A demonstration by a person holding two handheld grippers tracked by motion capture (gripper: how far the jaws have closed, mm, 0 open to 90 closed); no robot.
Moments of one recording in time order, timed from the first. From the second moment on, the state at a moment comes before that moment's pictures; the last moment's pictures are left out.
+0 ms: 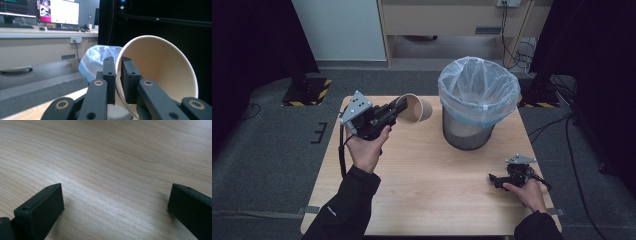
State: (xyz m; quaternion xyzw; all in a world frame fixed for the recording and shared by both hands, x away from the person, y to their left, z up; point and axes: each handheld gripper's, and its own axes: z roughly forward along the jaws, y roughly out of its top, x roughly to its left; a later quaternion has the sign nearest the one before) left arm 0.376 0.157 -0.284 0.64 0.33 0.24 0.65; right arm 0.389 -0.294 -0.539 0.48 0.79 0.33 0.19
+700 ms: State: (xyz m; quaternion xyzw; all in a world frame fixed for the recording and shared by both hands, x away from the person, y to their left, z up) left arm 0.404 0.121 -0.245 0.63 0.31 0.26 0.66; right arm 0.390 -0.294 -0.539 0.48 0.79 0.33 0.19
